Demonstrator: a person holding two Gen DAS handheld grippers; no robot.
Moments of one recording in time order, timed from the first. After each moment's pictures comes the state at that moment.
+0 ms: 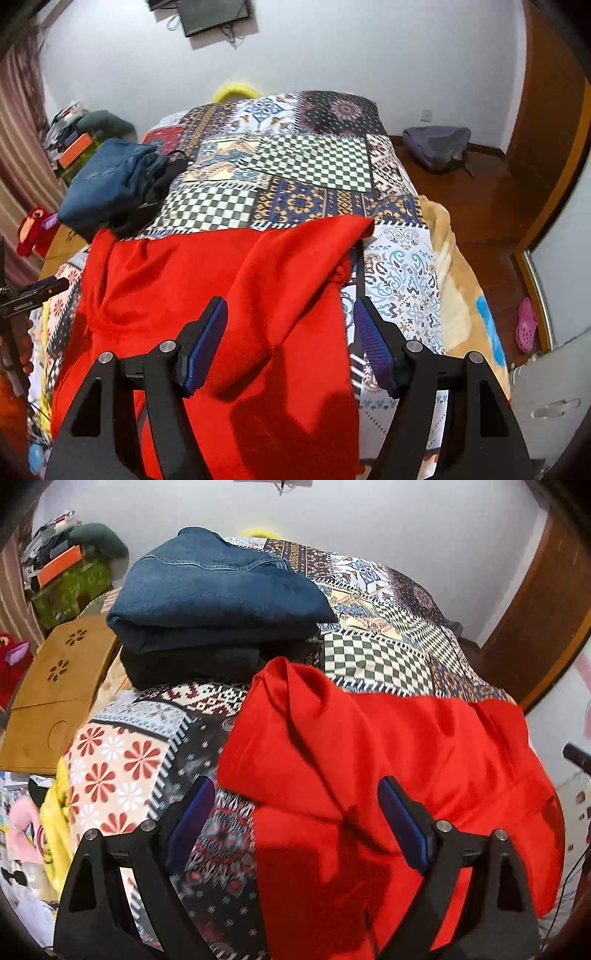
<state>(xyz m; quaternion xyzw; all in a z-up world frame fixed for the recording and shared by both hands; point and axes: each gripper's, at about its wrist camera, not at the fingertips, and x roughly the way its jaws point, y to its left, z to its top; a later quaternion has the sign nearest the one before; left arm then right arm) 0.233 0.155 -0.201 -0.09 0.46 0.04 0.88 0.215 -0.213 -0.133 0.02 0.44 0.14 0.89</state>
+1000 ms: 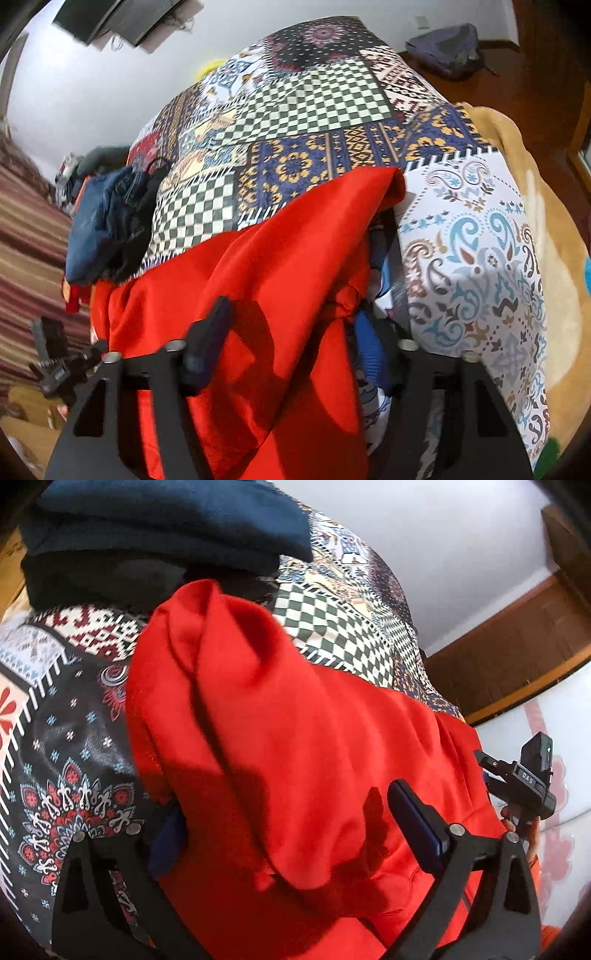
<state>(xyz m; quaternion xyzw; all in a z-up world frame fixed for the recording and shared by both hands) 0.285 0.141 -0.266 -0.25 0.49 -0.08 0.83 0.297 -0.226 -0.209 0.19 0.53 0.19 0.80</state>
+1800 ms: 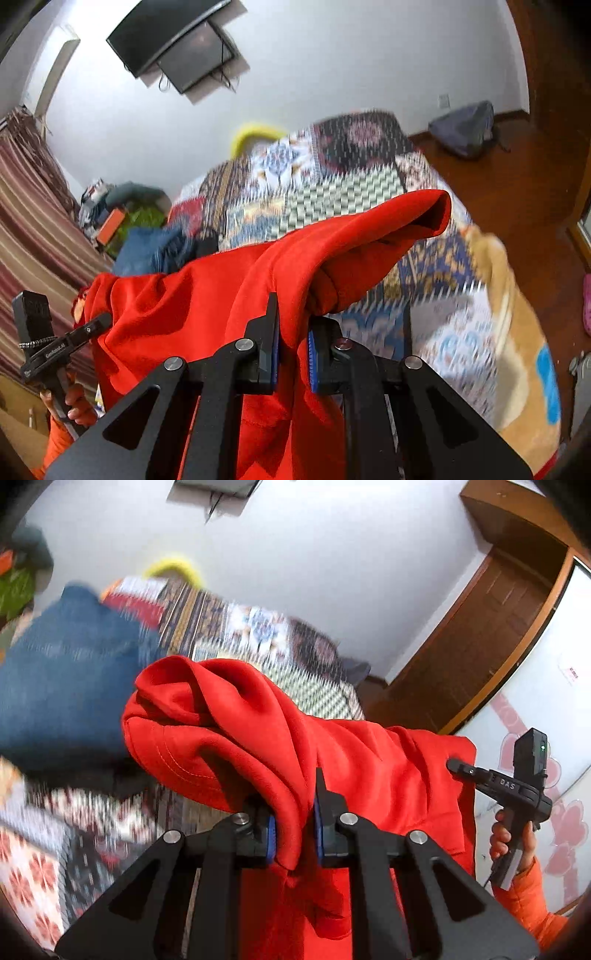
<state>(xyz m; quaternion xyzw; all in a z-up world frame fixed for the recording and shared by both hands) 0.340 0.105 -0.130 -0.17 0.37 -0.14 0.90 0.308 -0.229 -0.100 0.18 0.40 0.20 0.88</state>
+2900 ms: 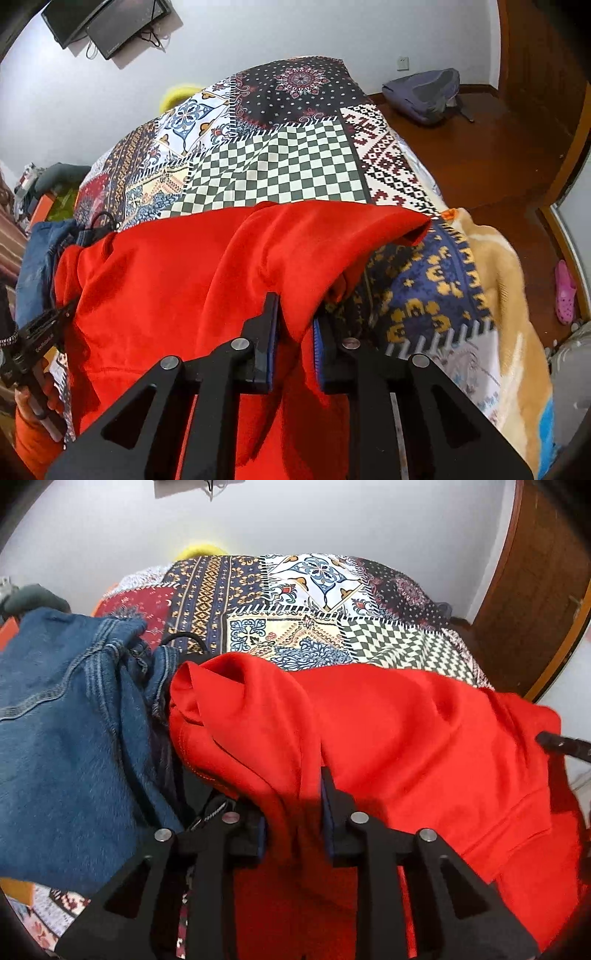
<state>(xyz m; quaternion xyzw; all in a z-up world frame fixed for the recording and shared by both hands) 0.470 0.073 -0.241 0.00 0.45 -0.01 0.89 0.394 -0.228 -0.186 0.13 0.50 0.10 0.85</state>
